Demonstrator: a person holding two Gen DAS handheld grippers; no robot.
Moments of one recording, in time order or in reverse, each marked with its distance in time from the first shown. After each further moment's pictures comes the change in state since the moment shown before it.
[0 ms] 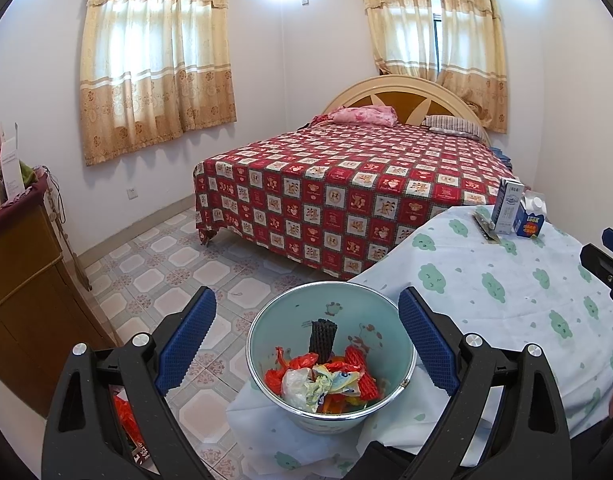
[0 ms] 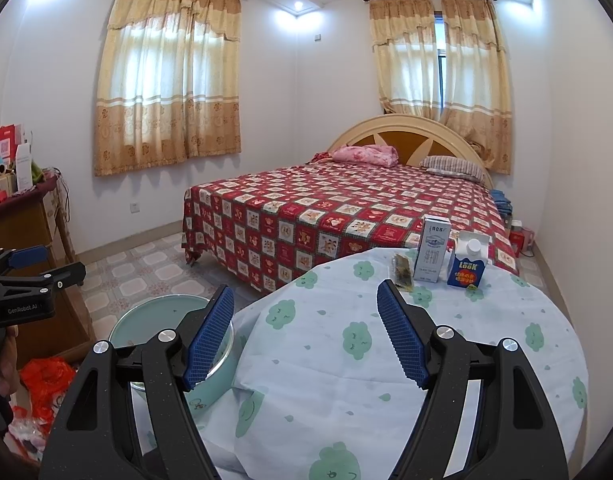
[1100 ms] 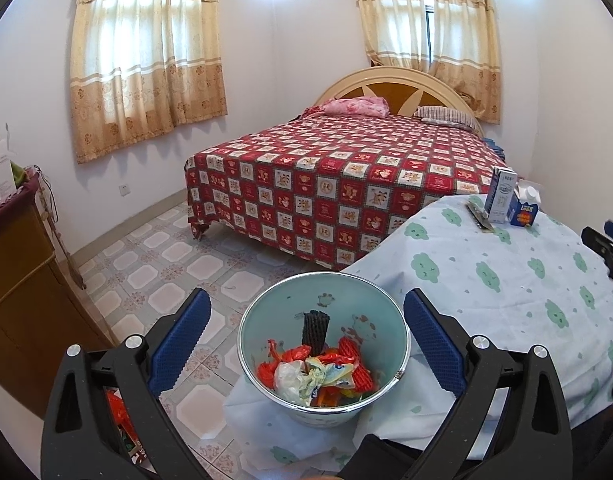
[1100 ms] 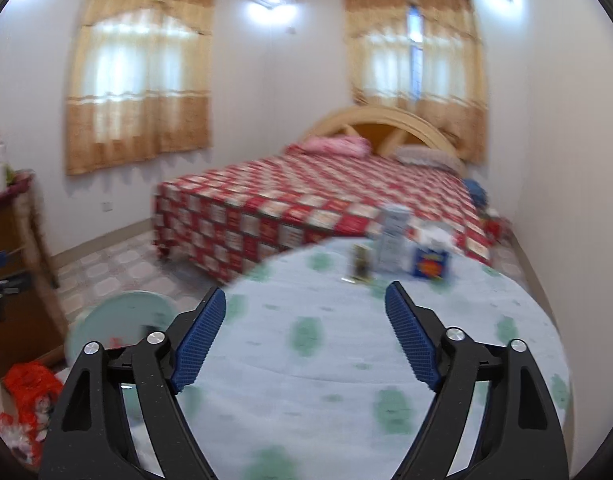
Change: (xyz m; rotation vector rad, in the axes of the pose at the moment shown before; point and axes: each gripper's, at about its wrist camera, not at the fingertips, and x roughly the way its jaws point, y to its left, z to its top) left arm 0.005 -0.001 -0.005 0.023 0.034 -0.029; right arm 0.039 -0.108 -0.014 0.114 0.111 -0.180
